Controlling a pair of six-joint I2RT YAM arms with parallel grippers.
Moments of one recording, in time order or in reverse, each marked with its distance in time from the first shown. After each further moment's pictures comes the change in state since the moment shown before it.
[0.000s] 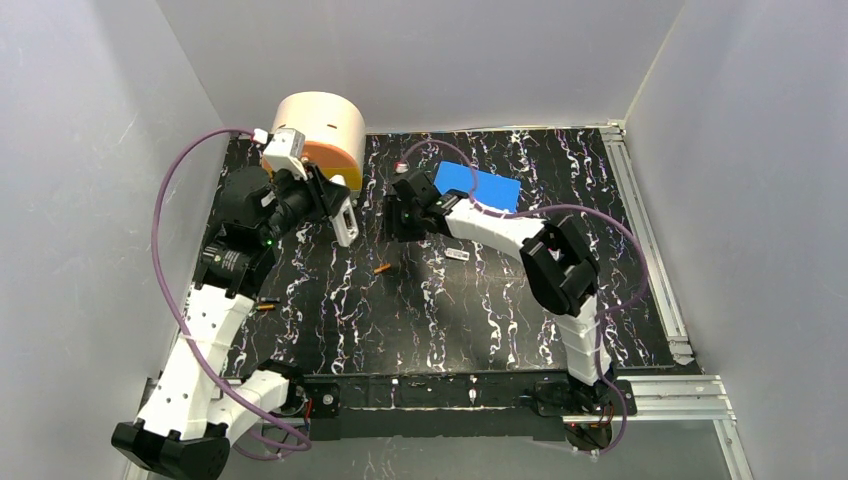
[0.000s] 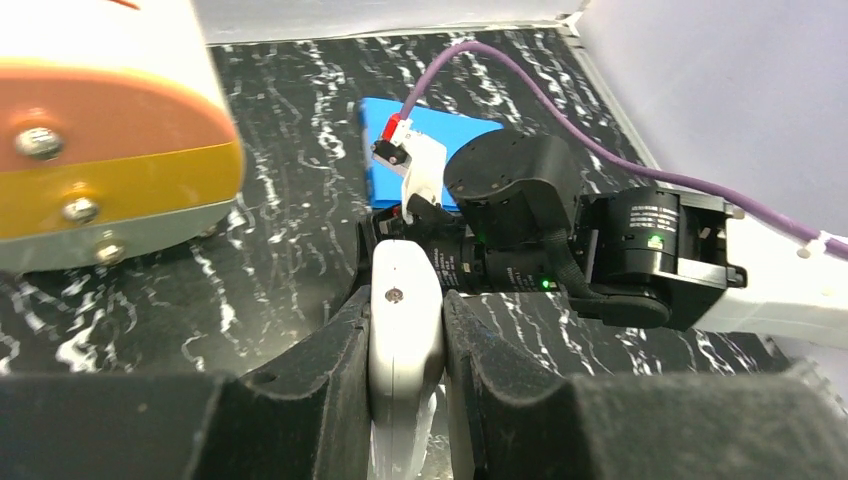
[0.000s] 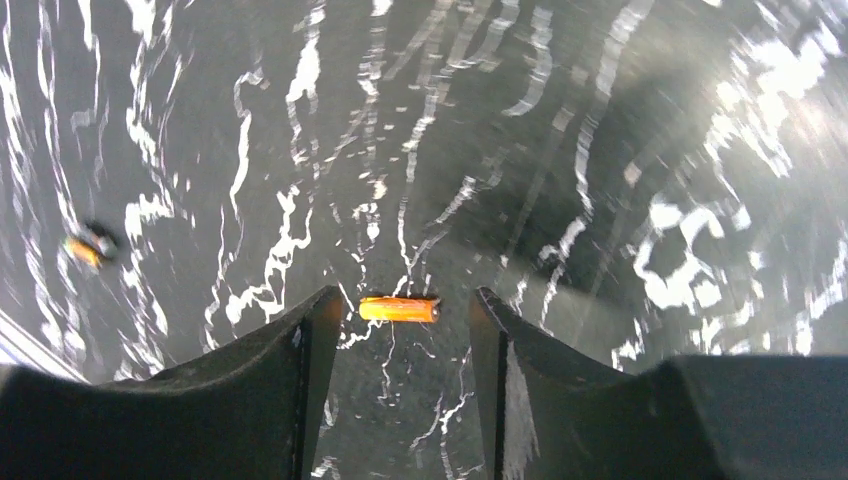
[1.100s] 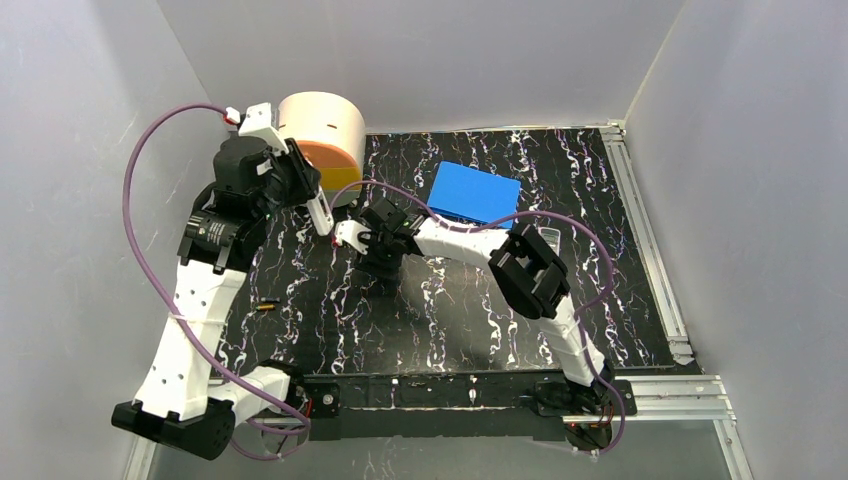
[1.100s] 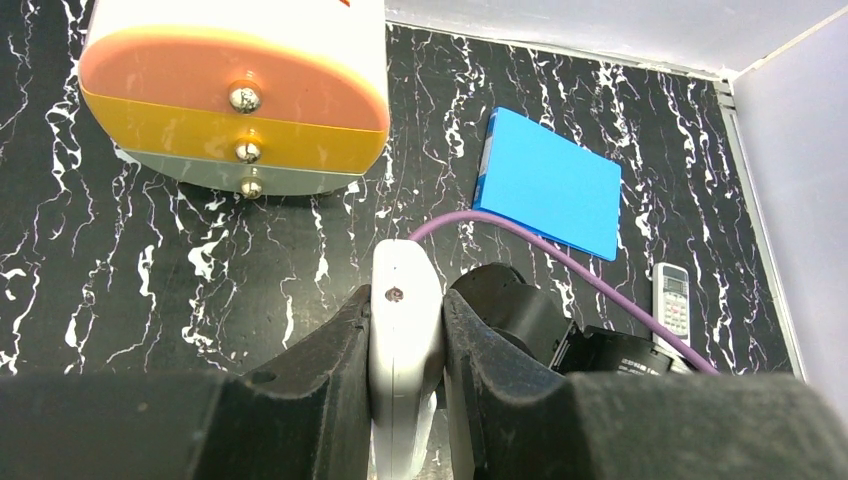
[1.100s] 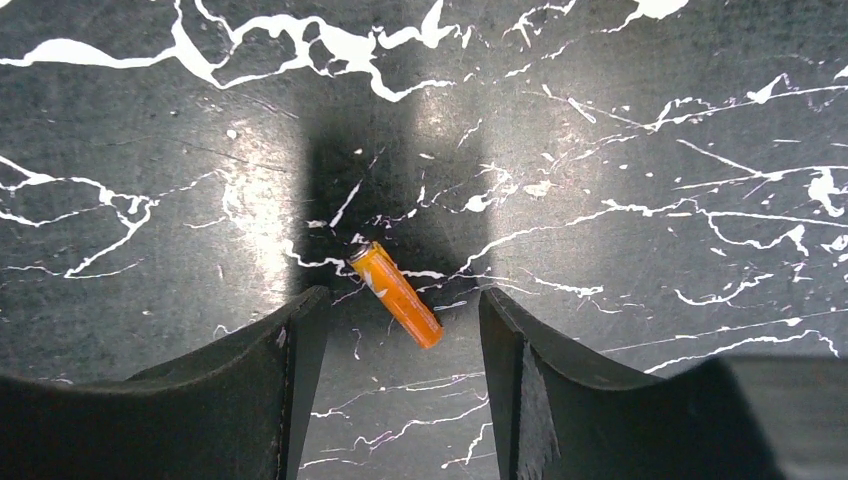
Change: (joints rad) left arm 0.001 0.140 0.309 -0.338 -0.349 -0.074; right arm 0.140 0.165 0.156 -0.130 -0.169 -1.219
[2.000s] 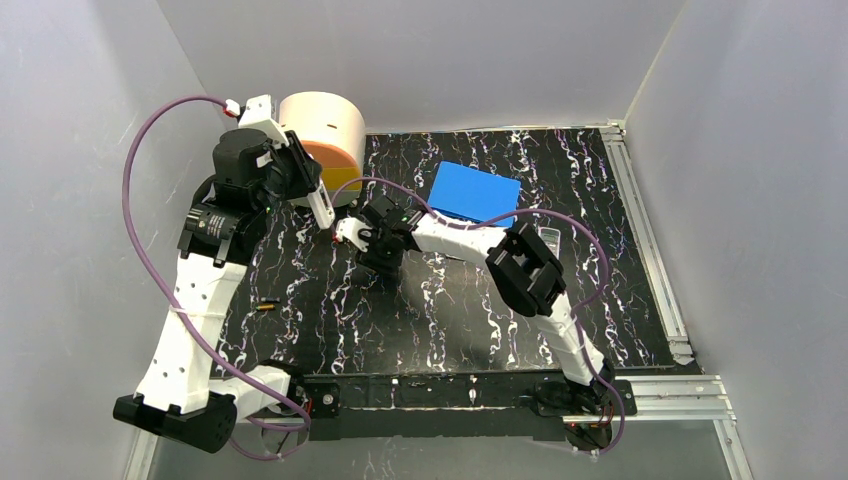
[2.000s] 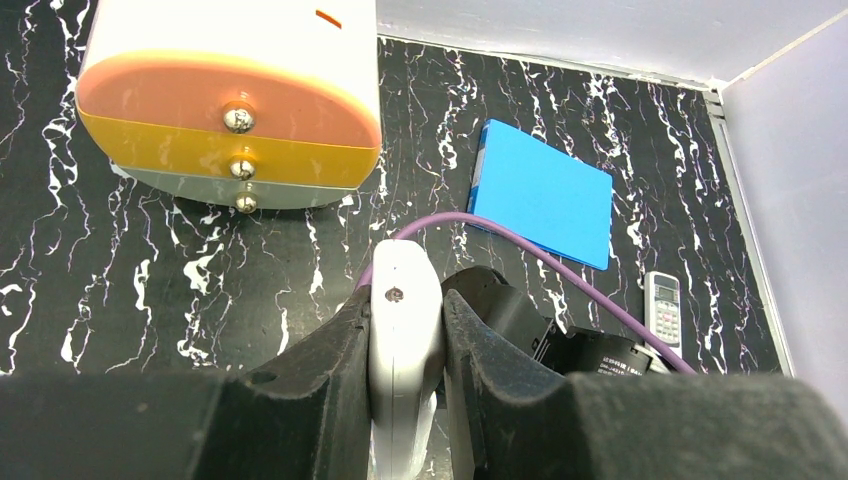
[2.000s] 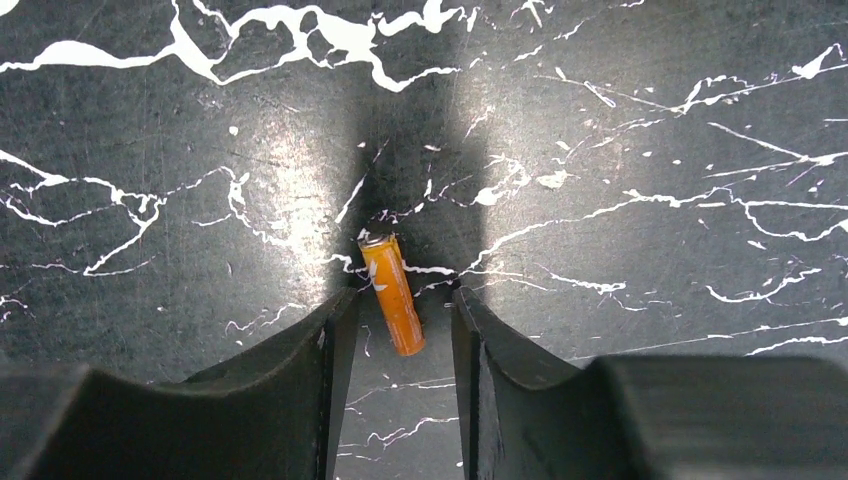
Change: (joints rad) left arm 0.000 0.034 0.053 0.001 0.003 0.000; right arm -0.014 0.044 0.061 -0.079 -0.028 0.039
